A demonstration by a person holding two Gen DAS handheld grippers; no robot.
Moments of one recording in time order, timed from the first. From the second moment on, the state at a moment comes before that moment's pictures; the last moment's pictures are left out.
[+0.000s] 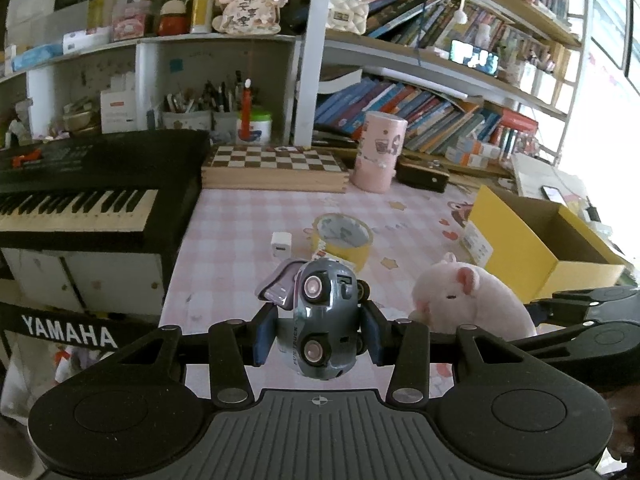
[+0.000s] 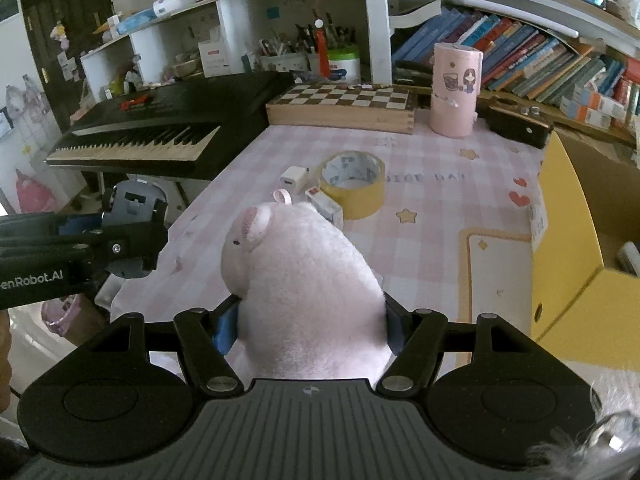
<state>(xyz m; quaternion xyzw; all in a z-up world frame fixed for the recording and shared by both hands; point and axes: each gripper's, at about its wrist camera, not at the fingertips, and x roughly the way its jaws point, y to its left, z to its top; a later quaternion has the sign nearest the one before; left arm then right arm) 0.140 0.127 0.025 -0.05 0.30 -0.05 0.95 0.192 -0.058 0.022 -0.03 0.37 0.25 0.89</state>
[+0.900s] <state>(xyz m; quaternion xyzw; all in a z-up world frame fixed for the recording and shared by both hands) 0.089 0.110 0.014 -0.02 0.32 -0.15 0.94 0.102 -0.073 0.008 0.00 0.40 0.17 0.90</state>
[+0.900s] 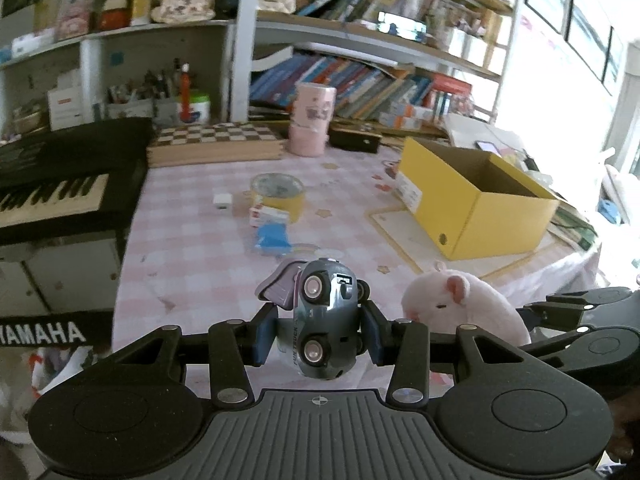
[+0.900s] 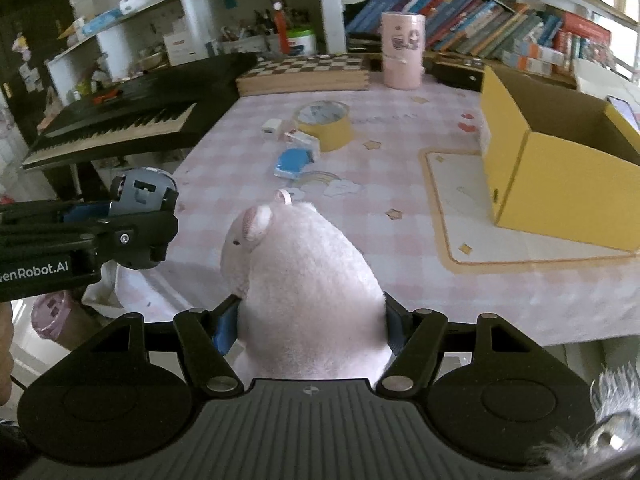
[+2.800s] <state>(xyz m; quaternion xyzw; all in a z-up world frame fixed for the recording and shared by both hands) 0.181 -0.156 0.046 0.07 0.24 -0.33 0.91 0.141 -0.349 0.049 0.09 0.34 0.00 0.94</state>
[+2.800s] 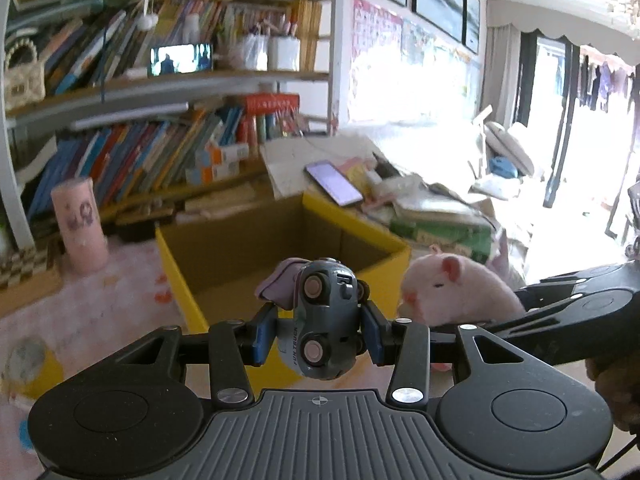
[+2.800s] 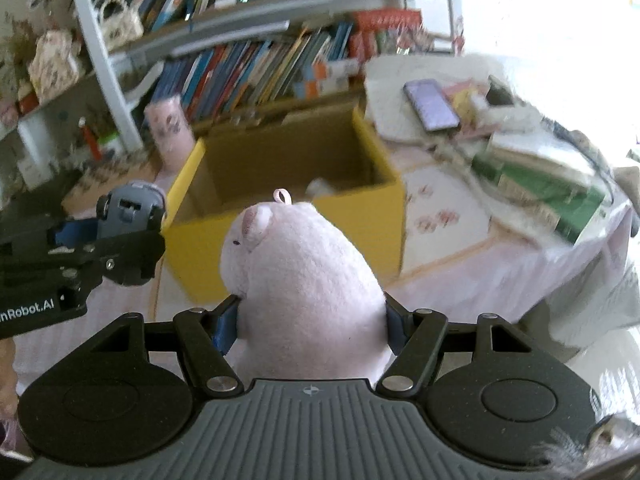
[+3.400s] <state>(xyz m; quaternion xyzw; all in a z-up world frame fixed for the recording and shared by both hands) 0.269 -0.206 0.042 0.10 0.23 -0.24 0.94 0.236 -0.394 0.082 0.03 0.26 0.05 0.96</state>
